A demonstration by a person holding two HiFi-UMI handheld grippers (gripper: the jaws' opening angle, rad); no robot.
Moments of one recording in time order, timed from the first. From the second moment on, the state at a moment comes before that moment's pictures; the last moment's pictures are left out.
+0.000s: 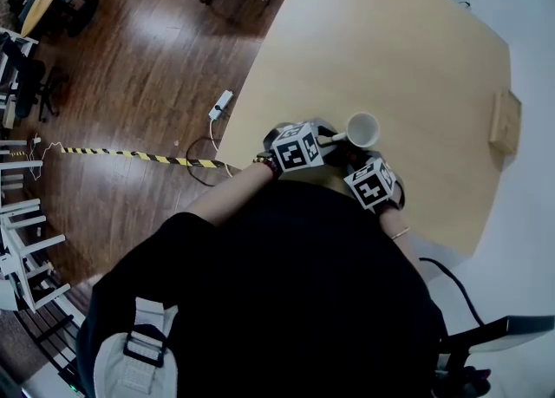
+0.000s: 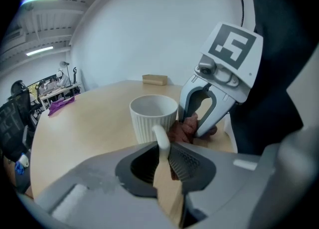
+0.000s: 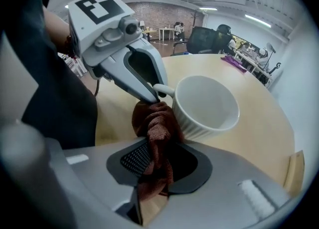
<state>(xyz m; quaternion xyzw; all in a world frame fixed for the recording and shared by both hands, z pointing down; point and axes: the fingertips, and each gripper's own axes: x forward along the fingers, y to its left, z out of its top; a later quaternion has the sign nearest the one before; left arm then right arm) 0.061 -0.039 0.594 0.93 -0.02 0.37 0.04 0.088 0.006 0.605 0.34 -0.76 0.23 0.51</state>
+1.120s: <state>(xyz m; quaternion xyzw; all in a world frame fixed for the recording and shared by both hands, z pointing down) 0.044 -0.067 0.576 0.94 -0.09 0.34 0.03 0.133 -0.006 0.585 0.39 -0.75 0.24 0.47</state>
